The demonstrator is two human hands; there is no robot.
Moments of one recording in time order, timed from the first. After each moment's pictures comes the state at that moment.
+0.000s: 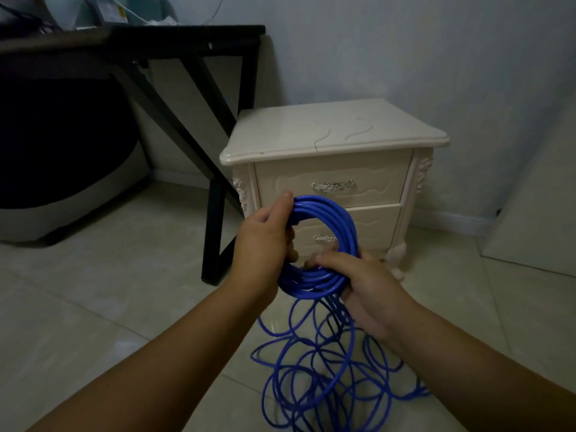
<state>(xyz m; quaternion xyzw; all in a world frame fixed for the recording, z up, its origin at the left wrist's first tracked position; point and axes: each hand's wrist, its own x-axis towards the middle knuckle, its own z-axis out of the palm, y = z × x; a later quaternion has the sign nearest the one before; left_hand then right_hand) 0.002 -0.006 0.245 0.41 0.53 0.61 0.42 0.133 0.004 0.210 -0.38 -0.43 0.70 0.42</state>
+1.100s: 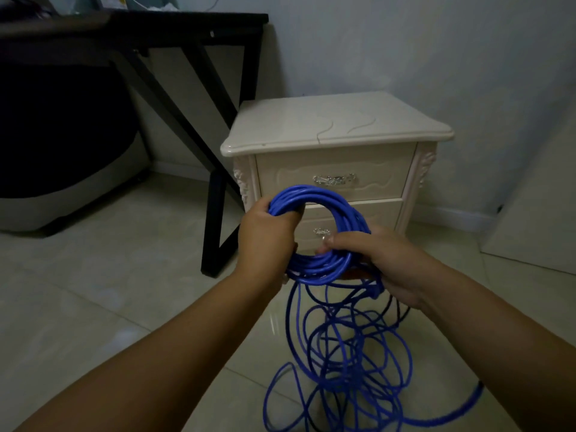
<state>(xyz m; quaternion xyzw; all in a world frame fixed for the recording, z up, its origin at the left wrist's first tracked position) 0.006 0.000 0.239 0.39 0.60 0.59 0.36 0.155 0.022 0.232 -0.44 -0.57 0.62 0.32</state>
